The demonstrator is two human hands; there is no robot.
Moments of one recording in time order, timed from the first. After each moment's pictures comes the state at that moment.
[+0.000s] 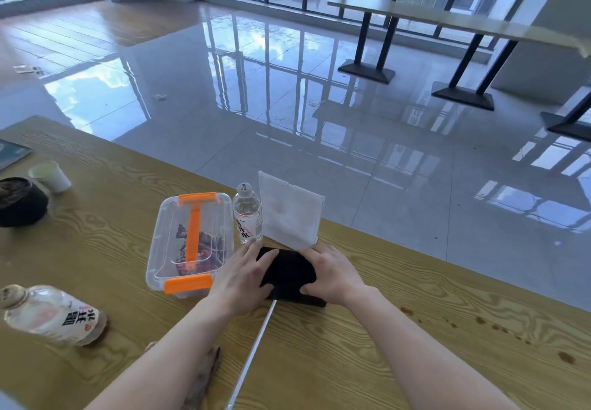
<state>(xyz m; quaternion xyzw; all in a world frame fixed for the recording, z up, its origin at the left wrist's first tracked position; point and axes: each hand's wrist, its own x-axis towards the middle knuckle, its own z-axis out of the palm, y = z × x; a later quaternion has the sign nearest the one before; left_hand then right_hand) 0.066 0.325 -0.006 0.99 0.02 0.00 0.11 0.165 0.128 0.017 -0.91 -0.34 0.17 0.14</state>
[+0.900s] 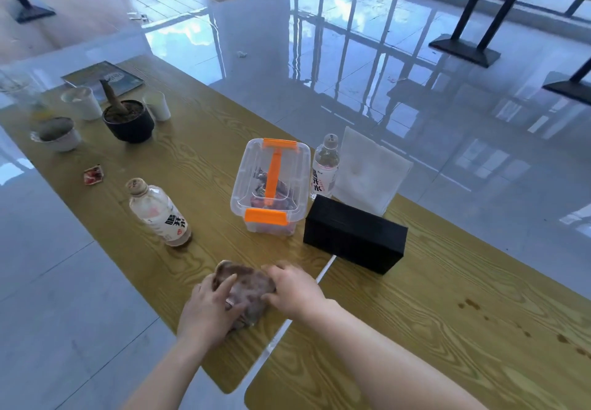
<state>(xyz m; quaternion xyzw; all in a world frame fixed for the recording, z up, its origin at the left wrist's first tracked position) -0.159 0.356 -0.083 0.89 0.39 -0.08 0.20 0.003 0.234 -0.046 -0.83 -0.47 0.28 0.12</state>
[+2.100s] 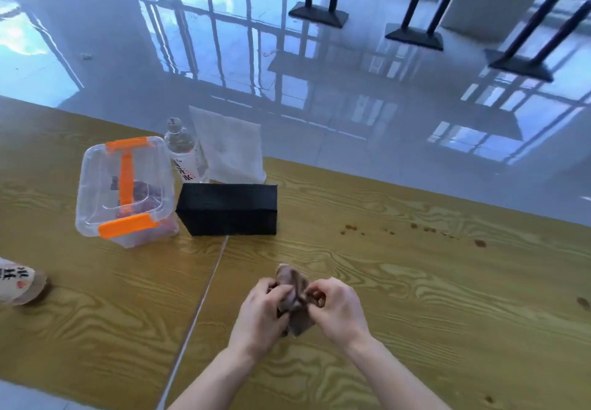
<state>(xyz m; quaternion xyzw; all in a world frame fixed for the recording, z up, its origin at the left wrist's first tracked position) -0.056 0.148 -0.079 0.93 0.05 -0.03 0.35 0.000 -0.021 -0.055 -0.93 -0.09 0.15 0.31</state>
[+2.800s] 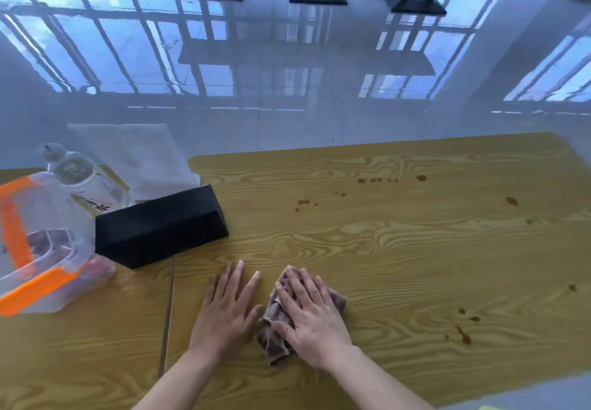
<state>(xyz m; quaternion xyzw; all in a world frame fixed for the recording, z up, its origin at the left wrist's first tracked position) -0.032 0.184 -0.139 0.98 -0.15 -0.07 0.10 -0.056 -0.032 -0.123 -0.97 -0.16 0.10 0.12</state>
